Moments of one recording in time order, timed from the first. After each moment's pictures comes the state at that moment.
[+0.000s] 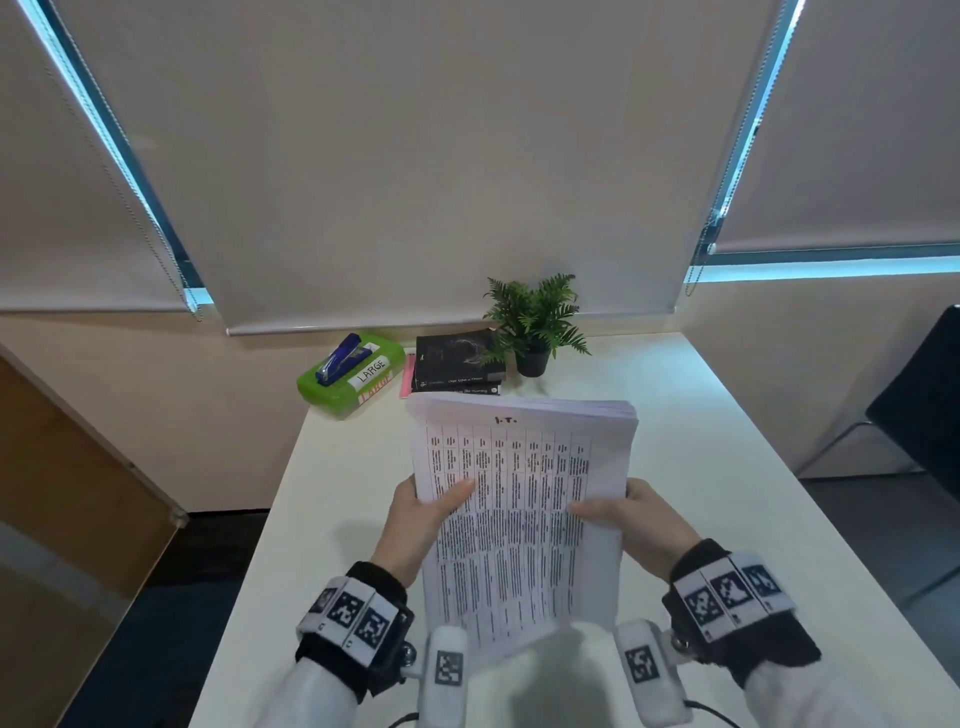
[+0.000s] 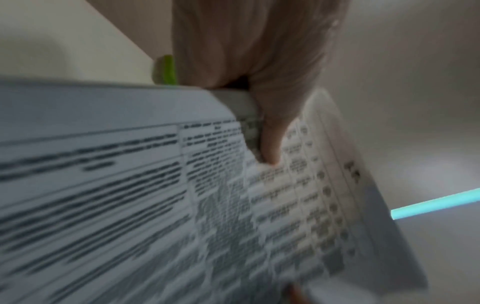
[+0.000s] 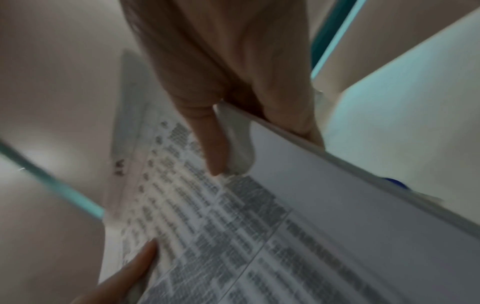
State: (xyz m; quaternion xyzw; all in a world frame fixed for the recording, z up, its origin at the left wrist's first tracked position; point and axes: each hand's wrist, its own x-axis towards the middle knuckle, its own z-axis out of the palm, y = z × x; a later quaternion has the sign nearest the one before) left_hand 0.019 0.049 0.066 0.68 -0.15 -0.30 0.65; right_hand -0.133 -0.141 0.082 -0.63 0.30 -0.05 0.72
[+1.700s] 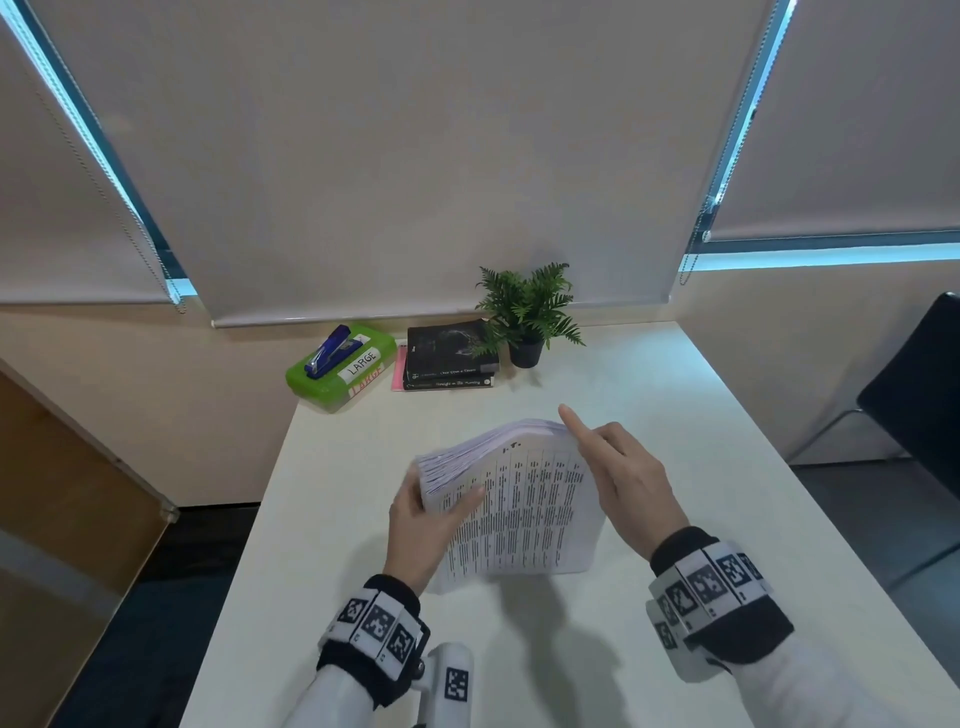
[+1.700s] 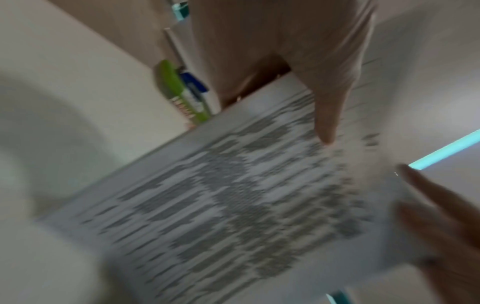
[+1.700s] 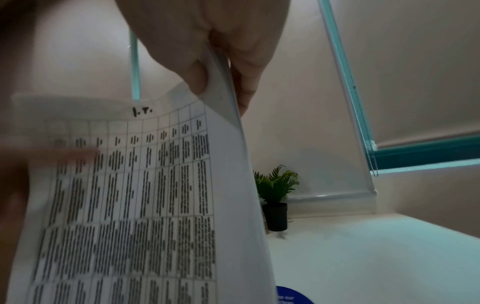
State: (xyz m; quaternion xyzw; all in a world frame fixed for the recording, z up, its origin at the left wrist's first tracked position) left_hand 0.002 0.037 0.052 0.67 -0.17 -0.19 0.69; right_hand -0.121 -0.152 0.073 -0.93 0.12 -0.32 0.15
